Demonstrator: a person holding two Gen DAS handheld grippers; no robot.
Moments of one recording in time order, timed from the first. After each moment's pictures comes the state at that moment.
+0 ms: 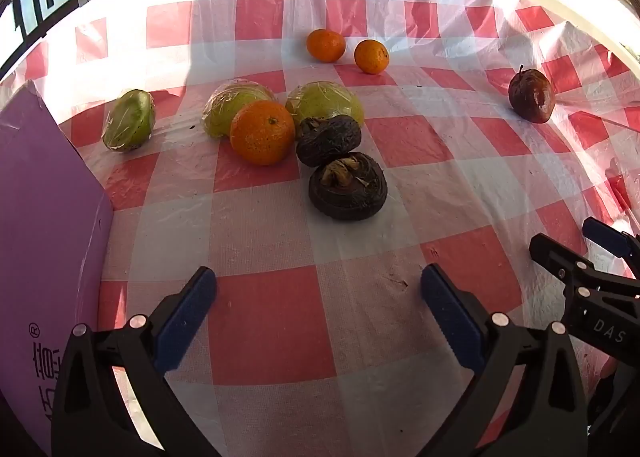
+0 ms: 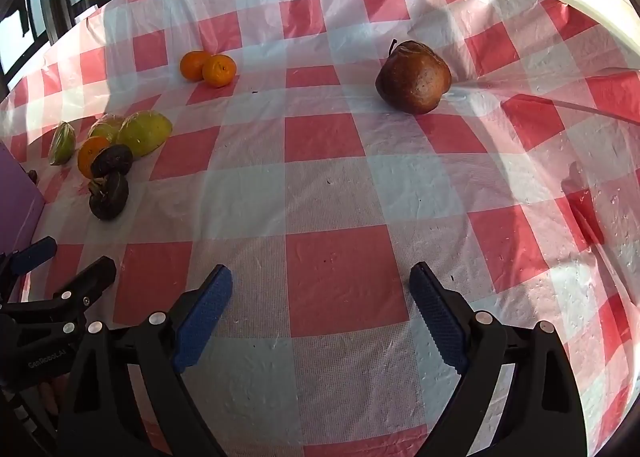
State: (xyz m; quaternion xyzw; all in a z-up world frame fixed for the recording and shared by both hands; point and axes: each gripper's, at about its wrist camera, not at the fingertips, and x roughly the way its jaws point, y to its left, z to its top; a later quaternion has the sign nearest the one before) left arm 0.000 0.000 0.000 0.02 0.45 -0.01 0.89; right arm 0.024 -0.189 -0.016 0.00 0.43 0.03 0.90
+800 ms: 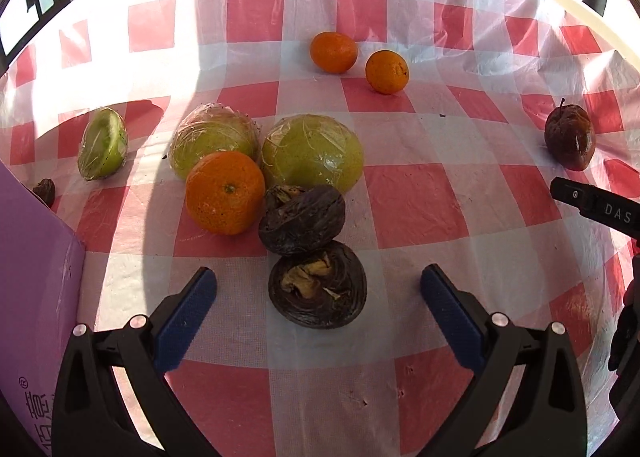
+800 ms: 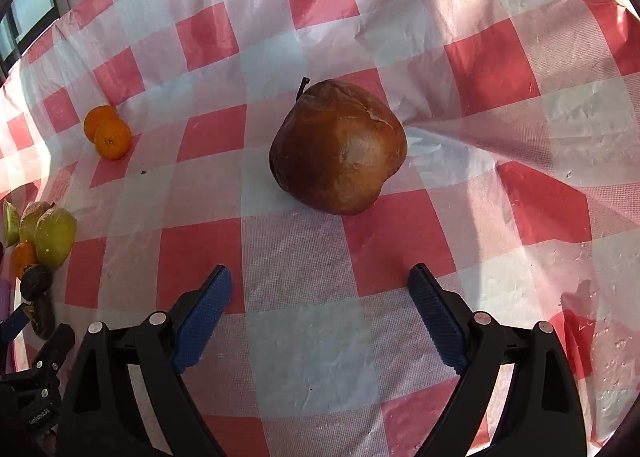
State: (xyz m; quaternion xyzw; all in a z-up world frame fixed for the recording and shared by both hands) left arm 0.065 -0.020 0.002 -0.01 0.48 0.04 0.88; right arm 0.156 -0.256 0.000 0.02 0.47 -0.01 0.88
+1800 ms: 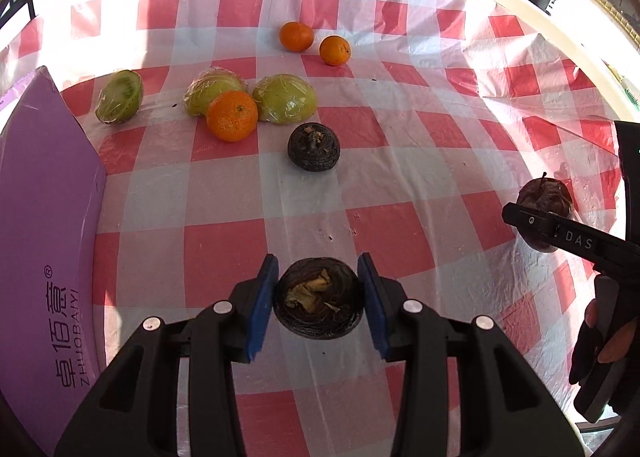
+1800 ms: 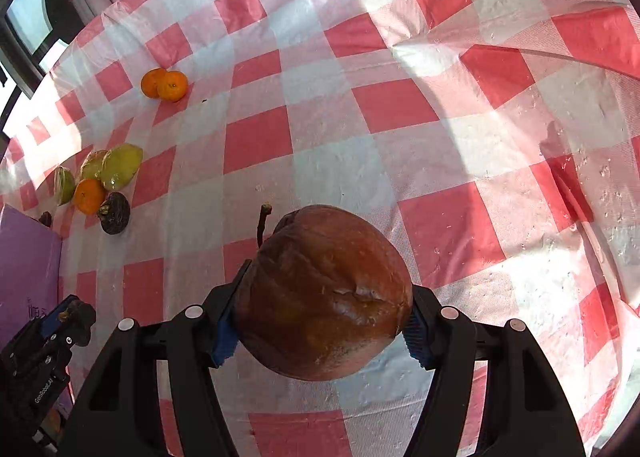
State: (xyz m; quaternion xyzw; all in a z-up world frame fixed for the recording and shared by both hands) left arm -0.029 -0.009 0.037 -0.05 0.50 -0.06 0.86; right arm -0.001 -0.251 0.013 0.09 0.50 0.02 0.86
